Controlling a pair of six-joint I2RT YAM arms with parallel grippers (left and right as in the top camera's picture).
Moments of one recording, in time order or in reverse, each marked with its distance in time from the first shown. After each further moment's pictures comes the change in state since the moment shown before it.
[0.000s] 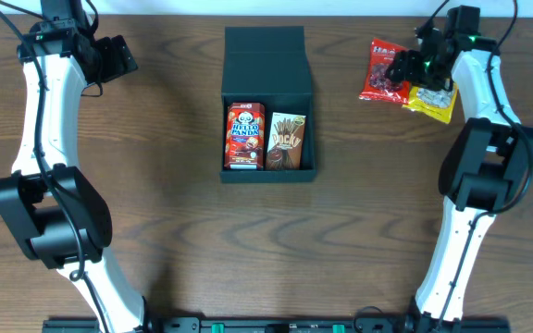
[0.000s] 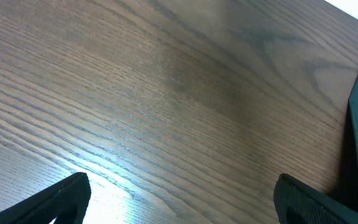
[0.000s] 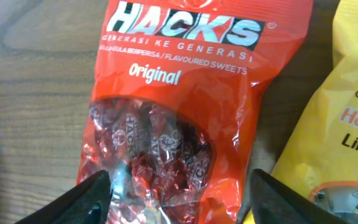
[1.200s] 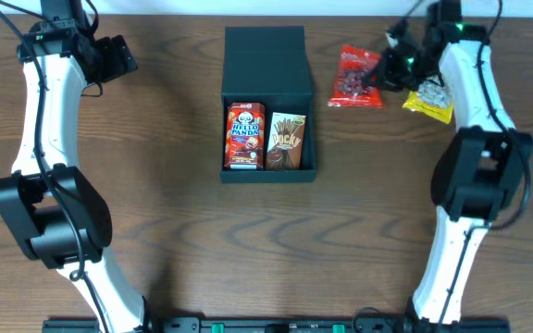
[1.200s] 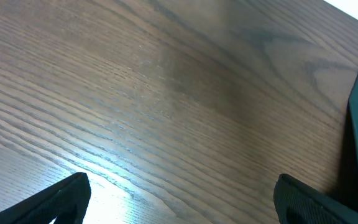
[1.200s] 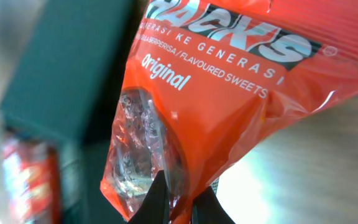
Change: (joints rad) left arm 0.000 0.000 0.000 0.000 0.000 0.000; right arm 0.115 -0.161 -0.009 -0.285 -0.262 -0.001
